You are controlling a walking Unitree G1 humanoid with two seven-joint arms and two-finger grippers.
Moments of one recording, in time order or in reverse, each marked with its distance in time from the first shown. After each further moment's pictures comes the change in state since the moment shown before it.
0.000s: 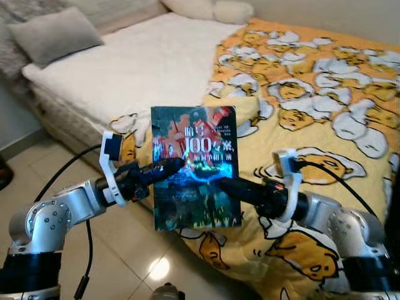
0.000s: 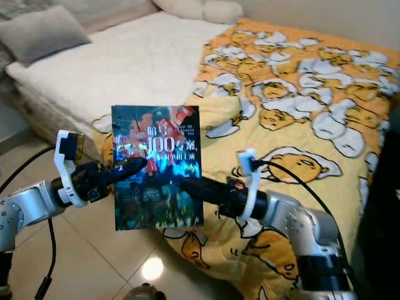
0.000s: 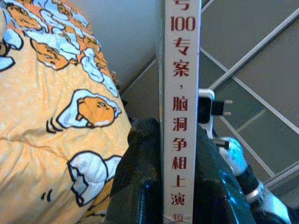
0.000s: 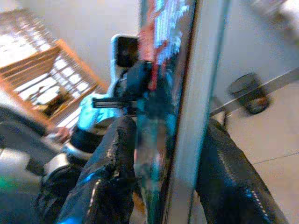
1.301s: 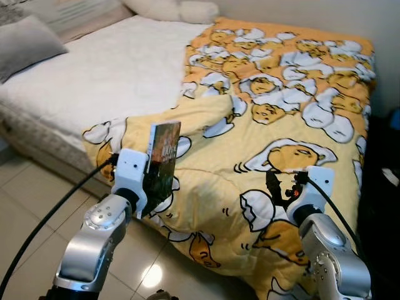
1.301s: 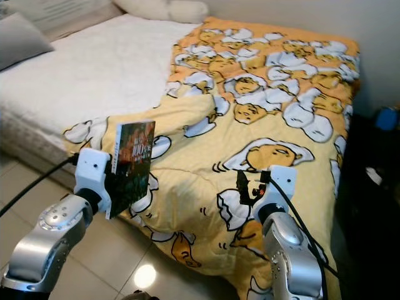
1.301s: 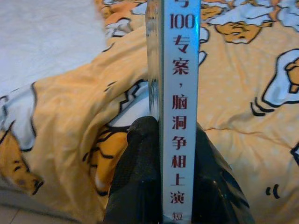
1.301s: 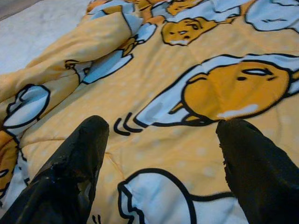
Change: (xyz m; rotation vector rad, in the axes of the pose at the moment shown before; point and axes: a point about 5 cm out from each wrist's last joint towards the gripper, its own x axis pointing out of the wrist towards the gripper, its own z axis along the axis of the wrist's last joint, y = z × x) left arm 0.013 0.027 -0.040 0.683 0.052 0.909; right arm -0.034 -0.028 -0.022 -0.403 -0.246 -1.278
